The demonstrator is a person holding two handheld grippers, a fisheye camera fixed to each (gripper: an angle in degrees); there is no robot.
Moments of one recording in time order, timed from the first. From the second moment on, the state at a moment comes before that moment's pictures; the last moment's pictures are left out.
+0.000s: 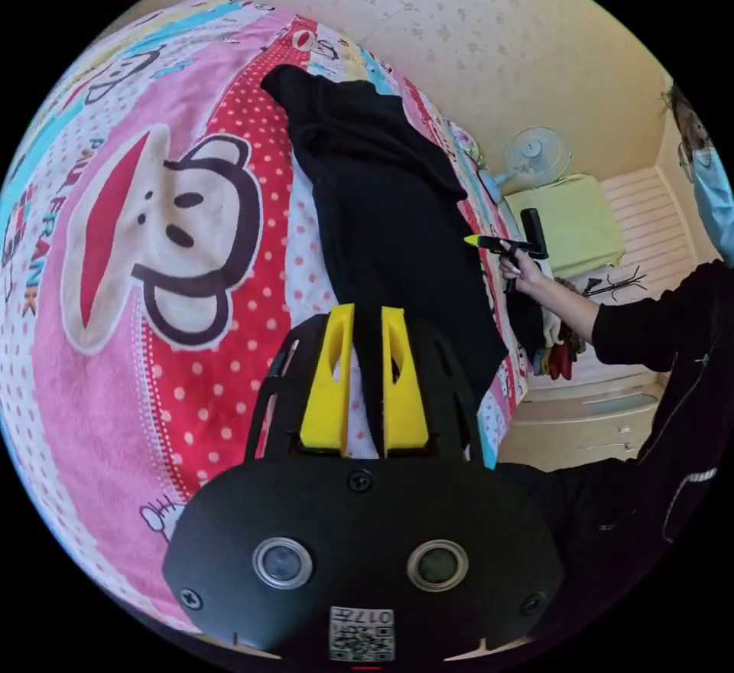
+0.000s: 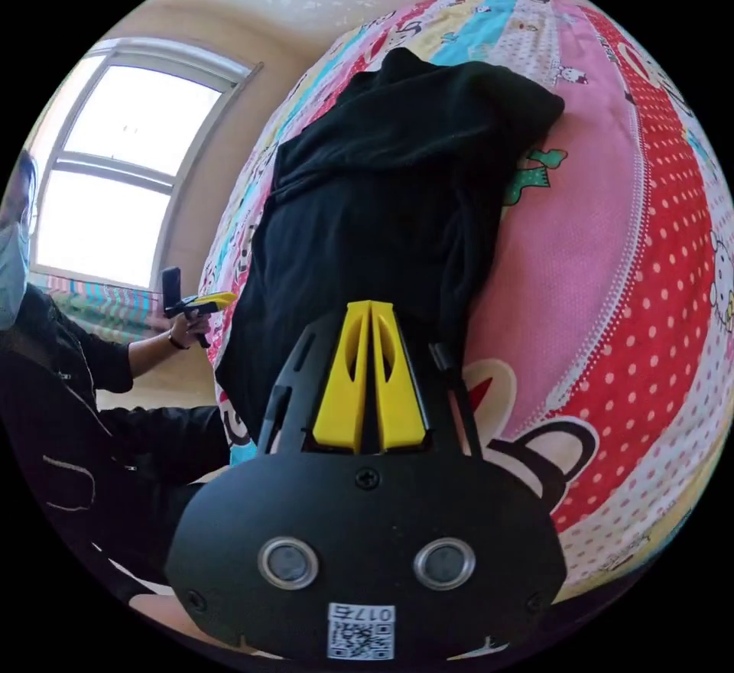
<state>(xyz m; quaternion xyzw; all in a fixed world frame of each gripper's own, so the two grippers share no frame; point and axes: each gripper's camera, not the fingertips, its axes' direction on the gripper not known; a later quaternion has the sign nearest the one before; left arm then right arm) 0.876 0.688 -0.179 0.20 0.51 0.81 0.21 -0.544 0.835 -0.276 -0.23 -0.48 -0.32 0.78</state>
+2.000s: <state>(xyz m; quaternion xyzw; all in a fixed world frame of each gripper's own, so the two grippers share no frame) 0.820 0.461 -0.074 -0.16 0.58 0.76 0.26 -0.133 0.990 -0.389 -0.20 -0.74 0.12 0.64</state>
